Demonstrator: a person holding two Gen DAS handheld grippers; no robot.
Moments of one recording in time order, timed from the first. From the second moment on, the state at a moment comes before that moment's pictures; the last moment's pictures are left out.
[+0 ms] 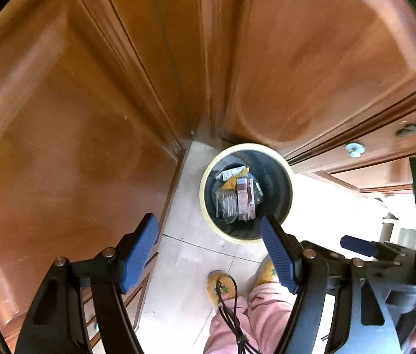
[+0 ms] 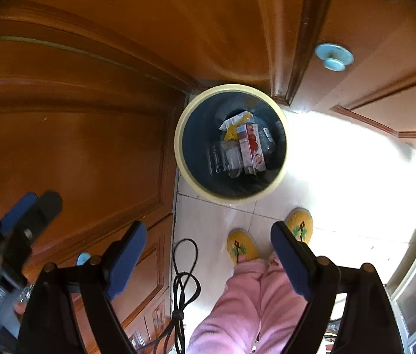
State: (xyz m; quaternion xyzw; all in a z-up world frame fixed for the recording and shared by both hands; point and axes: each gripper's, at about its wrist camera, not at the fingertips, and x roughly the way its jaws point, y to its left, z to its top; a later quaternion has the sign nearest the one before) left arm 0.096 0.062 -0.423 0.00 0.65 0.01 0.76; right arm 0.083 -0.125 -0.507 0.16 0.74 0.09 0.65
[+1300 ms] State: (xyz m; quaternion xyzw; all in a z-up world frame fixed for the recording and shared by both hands) left arm 0.096 -0.025 0.000 0.08 0.35 -0.11 0.93; right arm 0.055 -0.232 -0.084 0.14 0.44 0.02 0.88
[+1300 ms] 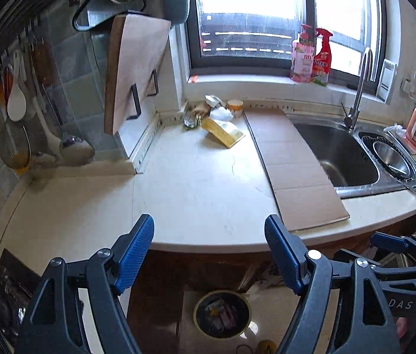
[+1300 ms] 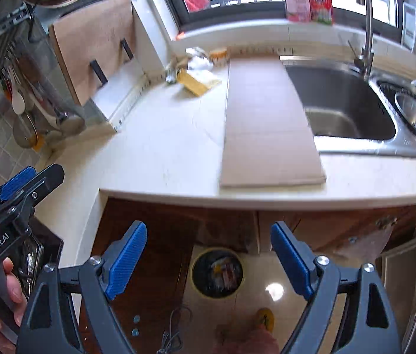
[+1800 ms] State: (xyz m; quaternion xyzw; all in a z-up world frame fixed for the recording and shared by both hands) left arm 0.163 -0.079 0.063 0.12 0.30 -0.12 0.94; right arm 0.140 -0.255 -0.001 0.09 0.38 0.01 0.92
